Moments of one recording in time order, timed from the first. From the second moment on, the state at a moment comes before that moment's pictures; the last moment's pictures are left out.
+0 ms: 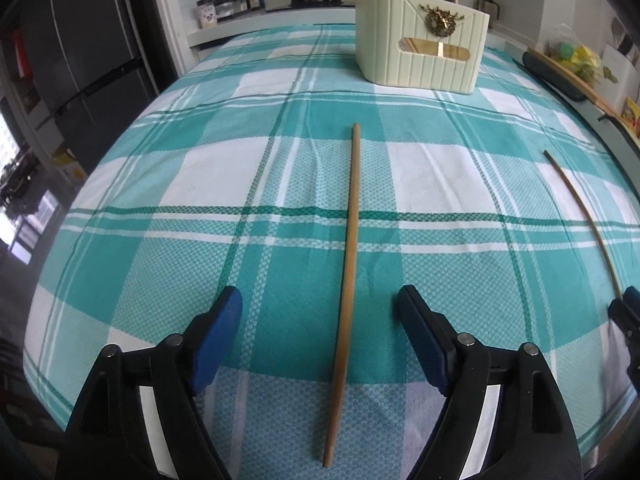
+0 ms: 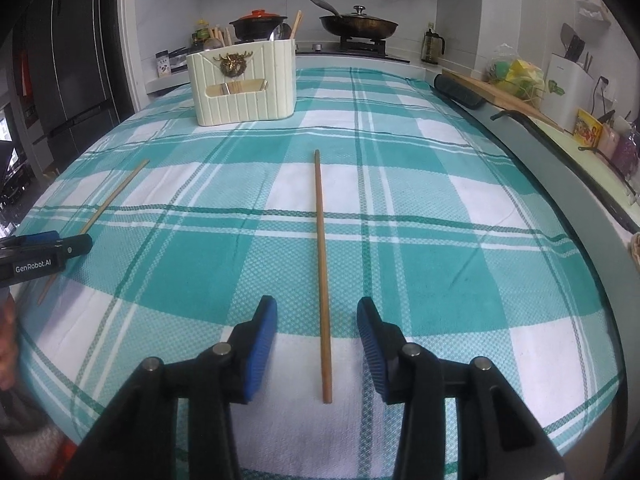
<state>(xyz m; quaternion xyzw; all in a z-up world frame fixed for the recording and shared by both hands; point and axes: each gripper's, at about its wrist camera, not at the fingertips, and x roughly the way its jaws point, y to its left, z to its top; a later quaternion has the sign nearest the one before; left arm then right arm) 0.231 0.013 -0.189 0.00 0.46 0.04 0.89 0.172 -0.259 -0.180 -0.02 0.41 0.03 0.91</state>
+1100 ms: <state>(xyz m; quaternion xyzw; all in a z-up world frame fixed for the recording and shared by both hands) 0.254 0.050 -0.164 -0.03 0.47 -0.06 0.88 0.206 -0.285 -0.155 0.00 0.43 0.08 0.90</state>
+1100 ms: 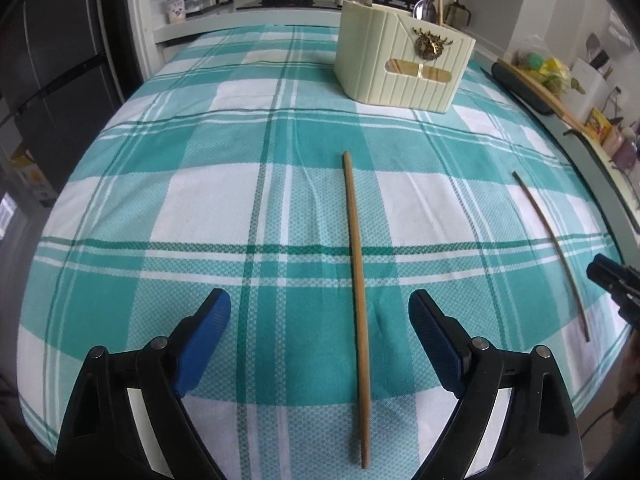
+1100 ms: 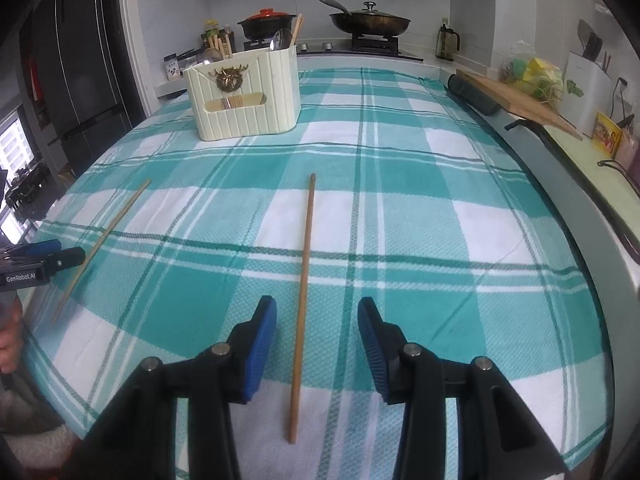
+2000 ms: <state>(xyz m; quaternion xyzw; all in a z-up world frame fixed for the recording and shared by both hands) 0.303 0.033 -0.189 0.04 0.51 -0.06 0.85 0.253 -0.286 -0.180 -0.01 0.49 0.13 0.86</state>
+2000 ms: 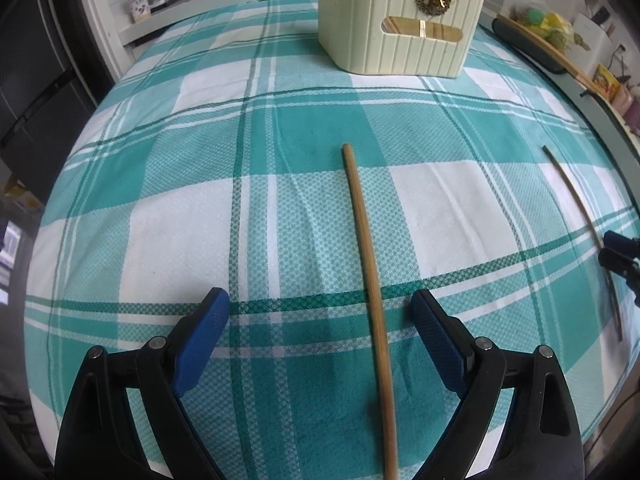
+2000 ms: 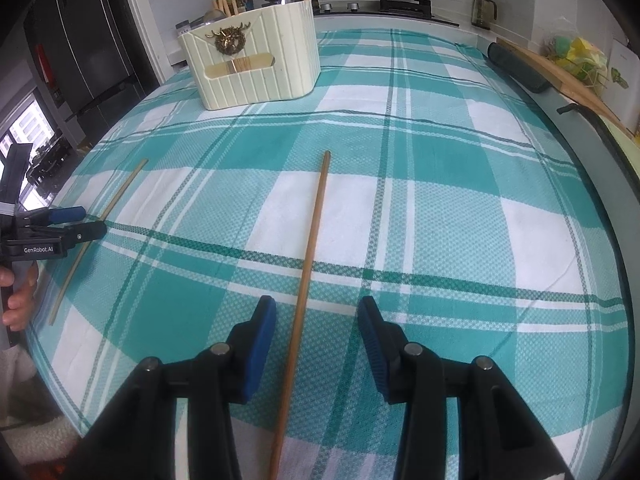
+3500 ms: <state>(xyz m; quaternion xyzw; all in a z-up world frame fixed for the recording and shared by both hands) 0.281 0.031 -0.018 -0.02 0.36 -0.12 0.92 0.295 -0.263 -0.051 0.03 0.38 0.16 0.91</state>
